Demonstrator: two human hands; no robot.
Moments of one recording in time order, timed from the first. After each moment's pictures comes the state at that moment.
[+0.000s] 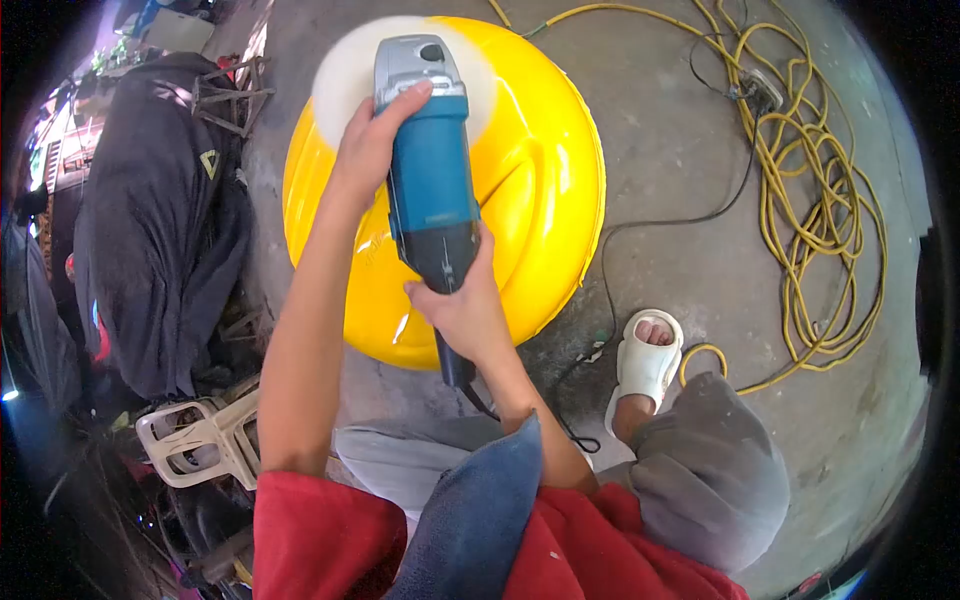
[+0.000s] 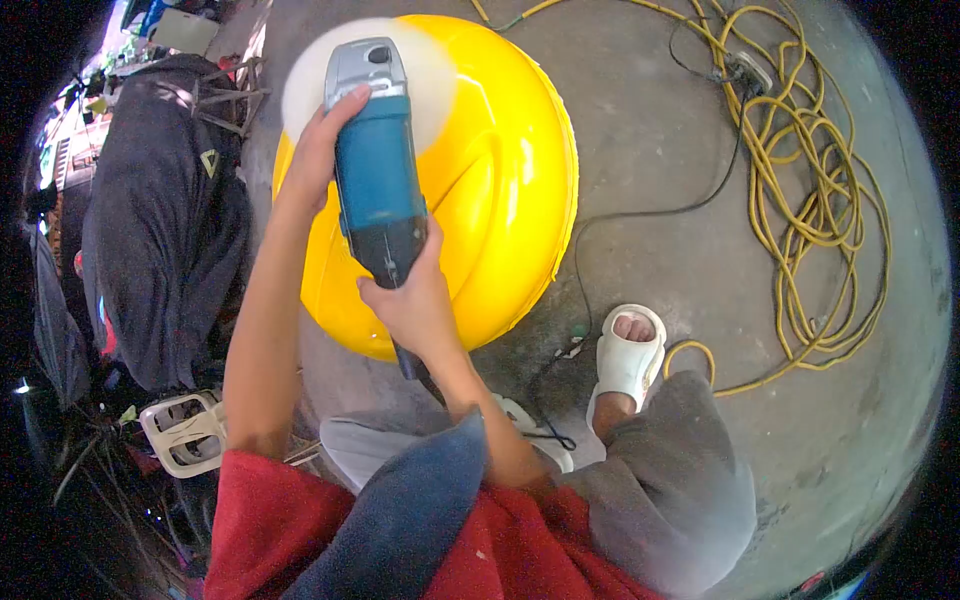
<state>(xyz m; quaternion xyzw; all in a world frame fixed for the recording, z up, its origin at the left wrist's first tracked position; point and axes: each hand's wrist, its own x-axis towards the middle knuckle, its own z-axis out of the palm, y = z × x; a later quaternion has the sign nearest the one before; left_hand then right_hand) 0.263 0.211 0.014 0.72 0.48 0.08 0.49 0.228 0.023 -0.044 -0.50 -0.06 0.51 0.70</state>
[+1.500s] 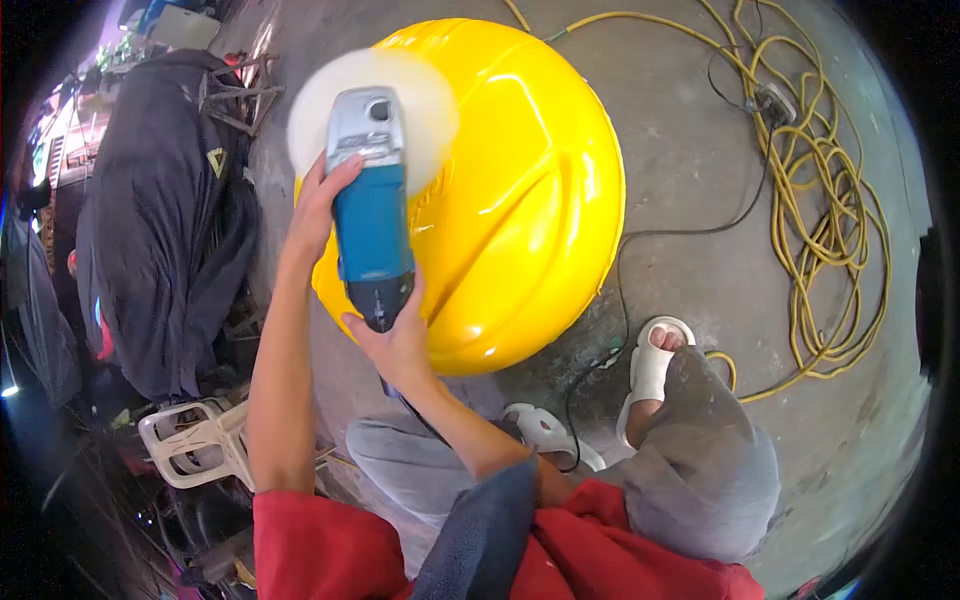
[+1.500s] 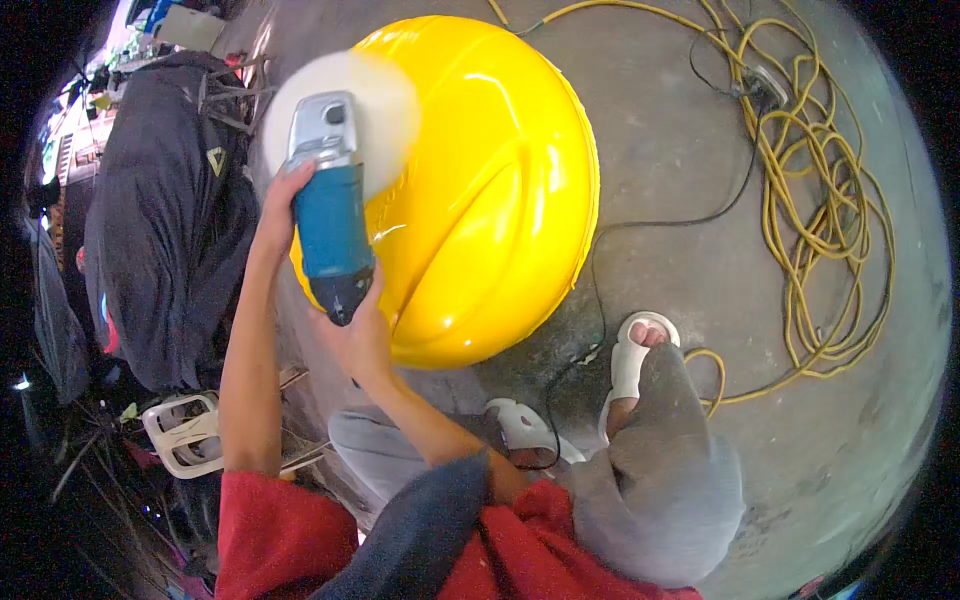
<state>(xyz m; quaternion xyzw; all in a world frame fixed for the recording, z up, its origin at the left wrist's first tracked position) 0.168 0.259 0.035 0.74 0.46 0.07 0.48 0.107 0.087 -0.037 -0.54 -0.09 0.40 0.74</state>
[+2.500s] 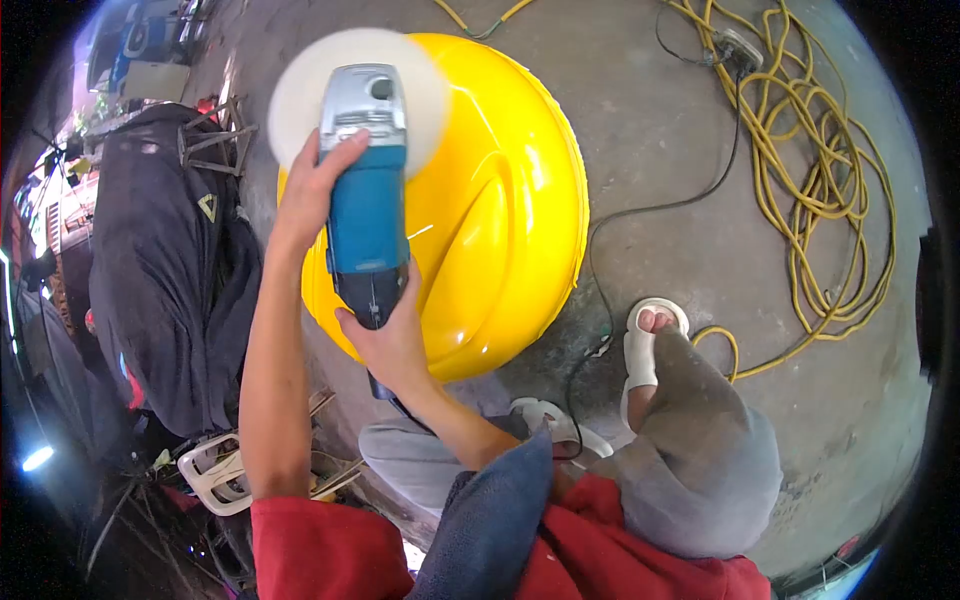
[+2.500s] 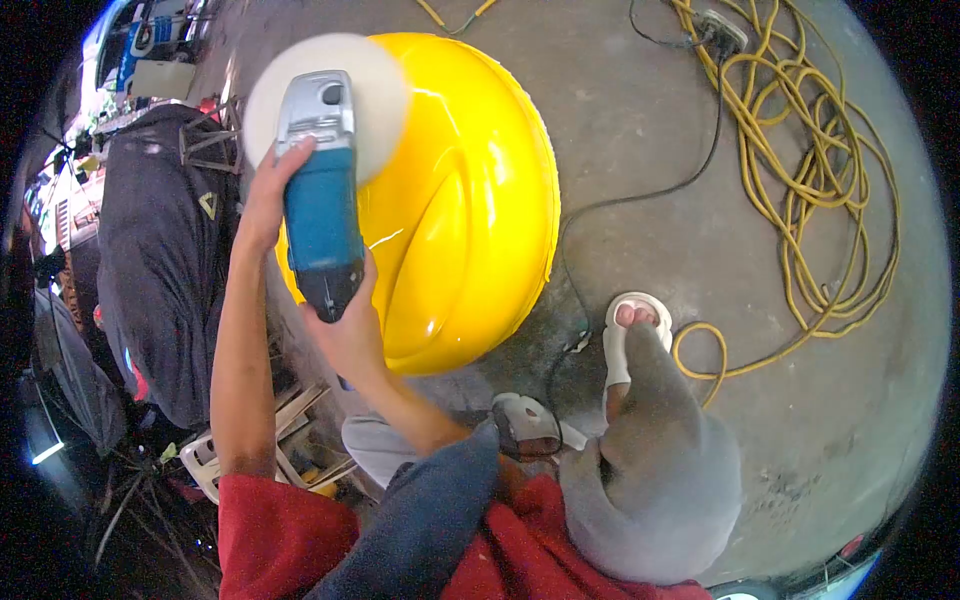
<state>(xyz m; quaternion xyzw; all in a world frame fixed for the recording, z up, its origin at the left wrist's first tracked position) 0.286 0.217 0.044 0.78 0.44 -0.01 0.44 0.190 0.074 -0.012 -0.47 0.04 0.47 0.75</state>
